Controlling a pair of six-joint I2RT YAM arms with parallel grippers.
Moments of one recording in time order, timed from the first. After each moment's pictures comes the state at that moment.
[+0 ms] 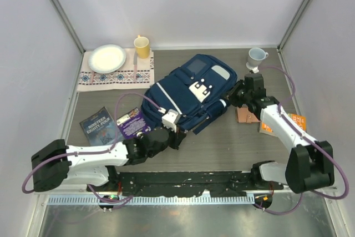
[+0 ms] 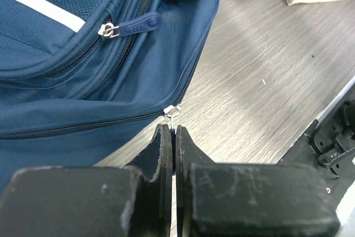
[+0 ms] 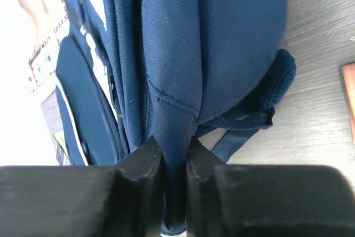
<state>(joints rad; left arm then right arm) -1.18 1.13 0.48 0.25 -0.35 -0.51 0.20 1.21 0.80 -0.24 -0.14 0.87</state>
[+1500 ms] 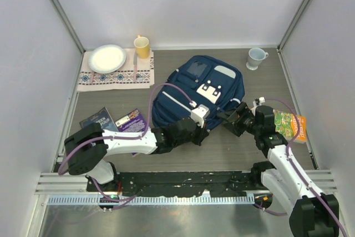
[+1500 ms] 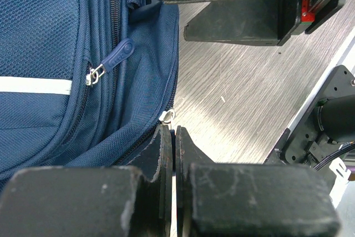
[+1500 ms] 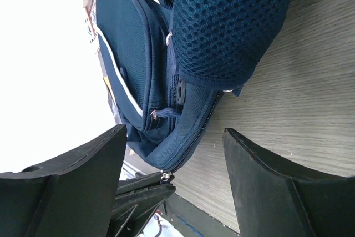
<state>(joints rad) -1.19 1.54 0.82 0.27 -0.18 -0.45 0.13 0.75 0.35 -0.14 -0.45 1.05</state>
